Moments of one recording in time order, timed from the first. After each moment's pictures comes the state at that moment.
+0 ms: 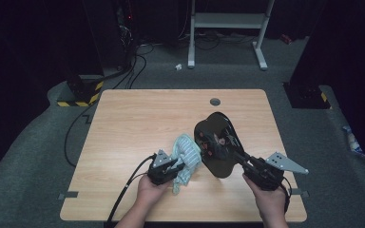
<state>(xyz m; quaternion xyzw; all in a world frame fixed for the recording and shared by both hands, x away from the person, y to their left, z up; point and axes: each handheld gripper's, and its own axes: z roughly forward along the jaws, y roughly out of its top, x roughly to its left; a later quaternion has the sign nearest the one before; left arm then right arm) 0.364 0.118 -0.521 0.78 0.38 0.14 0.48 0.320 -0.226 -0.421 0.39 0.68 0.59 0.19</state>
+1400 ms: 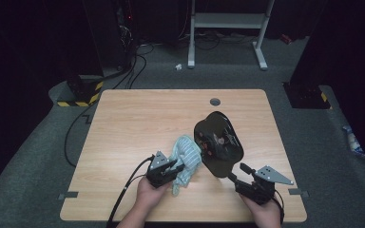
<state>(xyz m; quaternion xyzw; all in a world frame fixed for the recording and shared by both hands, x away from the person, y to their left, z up) 0.360 0.122 -0.523 0.77 0.37 0.14 0.50 0.308 -0.223 -0.479 0.43 0.71 0.52 0.19</state>
